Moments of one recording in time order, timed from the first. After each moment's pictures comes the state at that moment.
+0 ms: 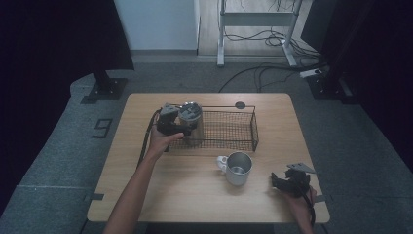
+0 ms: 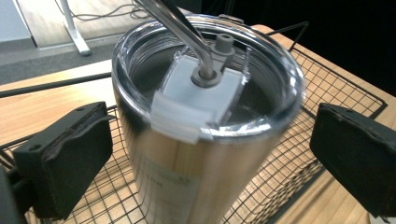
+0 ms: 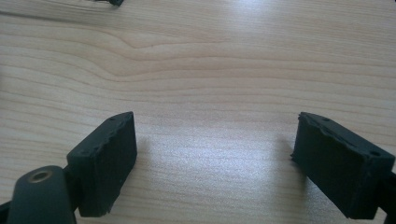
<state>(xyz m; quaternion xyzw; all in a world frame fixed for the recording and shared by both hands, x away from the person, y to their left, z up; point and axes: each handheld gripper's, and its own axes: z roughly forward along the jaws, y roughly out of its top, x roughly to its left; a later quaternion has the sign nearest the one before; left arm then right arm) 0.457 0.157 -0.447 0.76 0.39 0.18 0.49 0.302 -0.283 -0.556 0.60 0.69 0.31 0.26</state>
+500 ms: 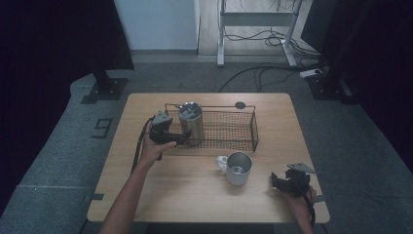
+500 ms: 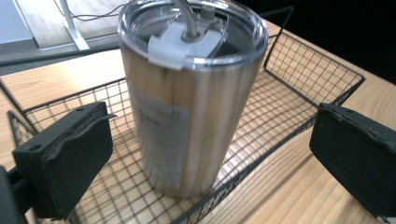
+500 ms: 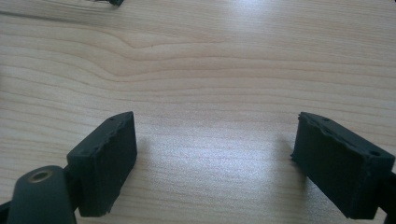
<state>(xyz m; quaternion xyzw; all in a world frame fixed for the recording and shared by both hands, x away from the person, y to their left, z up) 0.422 0.176 -0.449 0.77 0.38 0.18 0.48 0.302 -0.283 -0.556 0.60 0.69 0.31 0.26</state>
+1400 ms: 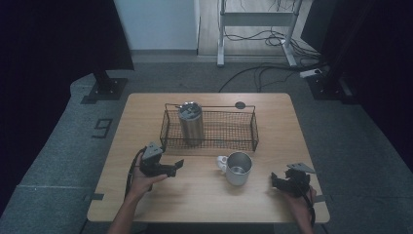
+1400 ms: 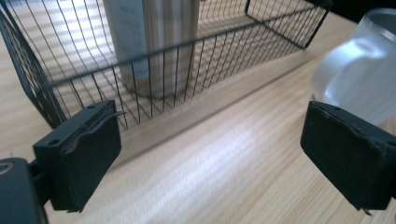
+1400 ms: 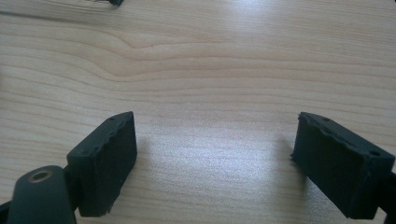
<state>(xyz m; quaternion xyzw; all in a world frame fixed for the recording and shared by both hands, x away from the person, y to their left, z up) 0.338 0.199 -0.496 0.78 0.39 0.17 0.46 0.302 -0.283 -0.555 0.60 0.69 0.31 0.26</state>
